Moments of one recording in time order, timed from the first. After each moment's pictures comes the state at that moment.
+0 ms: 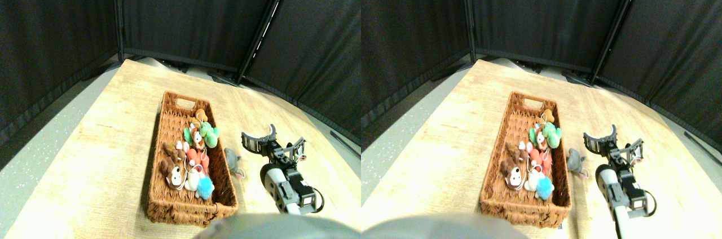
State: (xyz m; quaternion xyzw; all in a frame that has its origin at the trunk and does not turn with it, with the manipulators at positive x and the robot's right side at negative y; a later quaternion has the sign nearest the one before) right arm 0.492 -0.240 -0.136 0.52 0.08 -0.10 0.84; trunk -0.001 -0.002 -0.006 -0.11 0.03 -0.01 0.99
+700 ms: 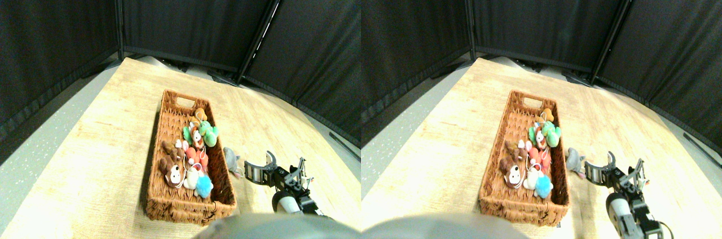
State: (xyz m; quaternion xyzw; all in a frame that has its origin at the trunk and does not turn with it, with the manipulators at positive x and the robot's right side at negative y) right arm 0.451 -0.235 -0.172 0.57 0.25 -0.09 0.78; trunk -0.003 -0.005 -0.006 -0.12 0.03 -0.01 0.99
